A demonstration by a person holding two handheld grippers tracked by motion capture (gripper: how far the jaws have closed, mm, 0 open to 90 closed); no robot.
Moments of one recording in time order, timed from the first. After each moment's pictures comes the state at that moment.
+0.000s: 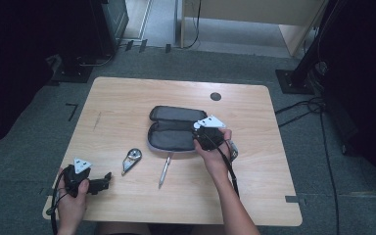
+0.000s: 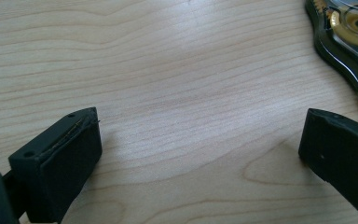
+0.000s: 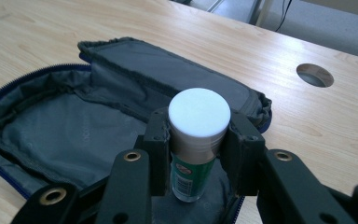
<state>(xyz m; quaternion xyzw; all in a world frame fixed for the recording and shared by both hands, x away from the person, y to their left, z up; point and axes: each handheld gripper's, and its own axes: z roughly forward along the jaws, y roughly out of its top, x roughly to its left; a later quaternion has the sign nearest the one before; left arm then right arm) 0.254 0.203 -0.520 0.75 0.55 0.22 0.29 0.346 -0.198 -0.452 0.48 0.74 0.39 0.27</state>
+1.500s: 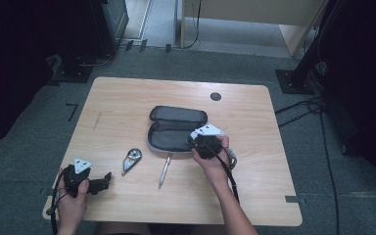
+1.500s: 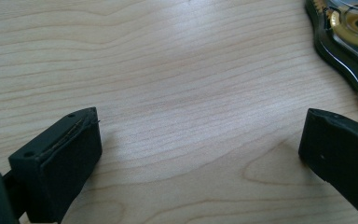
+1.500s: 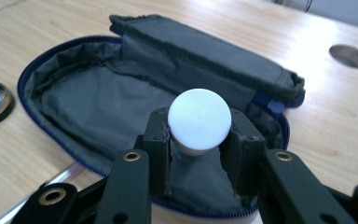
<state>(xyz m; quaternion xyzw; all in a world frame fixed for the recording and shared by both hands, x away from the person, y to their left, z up) 0.254 0.203 -0.519 0.75 0.55 0.22 0.29 0.326 -0.194 -0.461 0.47 0.76 0.39 0.24</state>
